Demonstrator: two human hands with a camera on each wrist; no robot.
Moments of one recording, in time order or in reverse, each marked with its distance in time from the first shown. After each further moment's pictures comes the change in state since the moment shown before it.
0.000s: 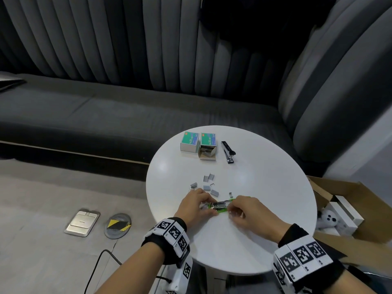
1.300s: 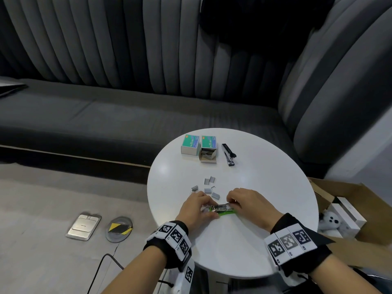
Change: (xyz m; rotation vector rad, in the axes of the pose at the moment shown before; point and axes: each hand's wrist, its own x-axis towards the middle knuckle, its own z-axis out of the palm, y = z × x) left_hand 0.001 -0.001 0.002 0.002 0.009 -0.011; right_hand 0.023 0.005 -0.007 -0.222 0.023 -0.022
